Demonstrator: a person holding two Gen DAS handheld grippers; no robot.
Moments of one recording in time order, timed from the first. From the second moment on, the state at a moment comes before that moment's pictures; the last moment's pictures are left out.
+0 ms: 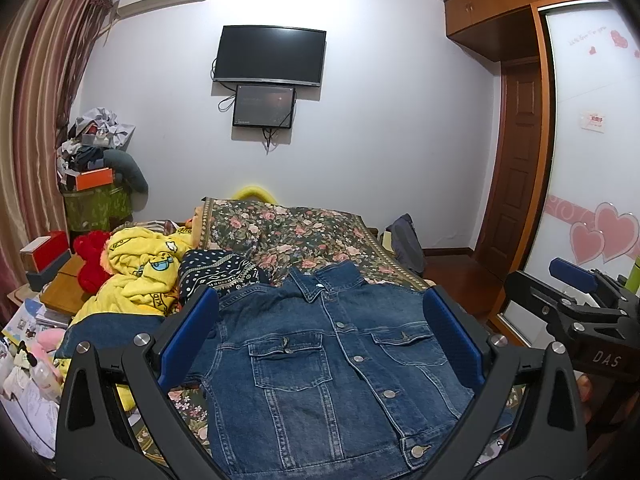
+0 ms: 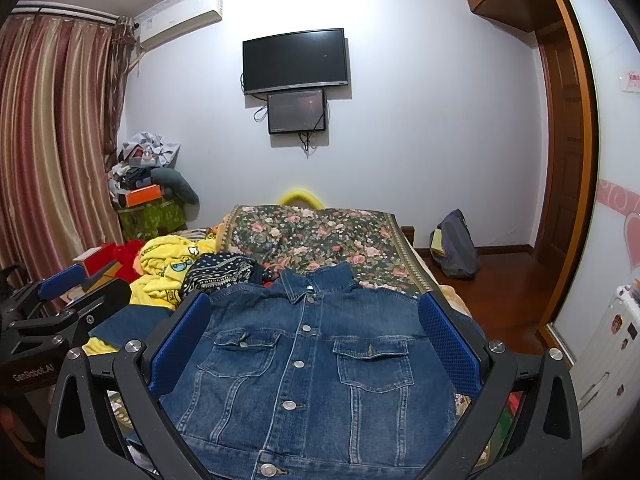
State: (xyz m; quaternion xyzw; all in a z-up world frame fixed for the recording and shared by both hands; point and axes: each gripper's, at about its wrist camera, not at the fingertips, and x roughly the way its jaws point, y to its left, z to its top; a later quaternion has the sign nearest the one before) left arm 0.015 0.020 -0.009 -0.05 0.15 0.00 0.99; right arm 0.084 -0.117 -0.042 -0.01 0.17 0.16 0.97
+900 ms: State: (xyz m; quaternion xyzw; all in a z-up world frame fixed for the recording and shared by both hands) left arm 0.106 0.161 -0.073 -0.11 0.24 0.16 0.95; right arm 0.194 -0.066 -0.082 -0.04 0.26 0.16 0.95
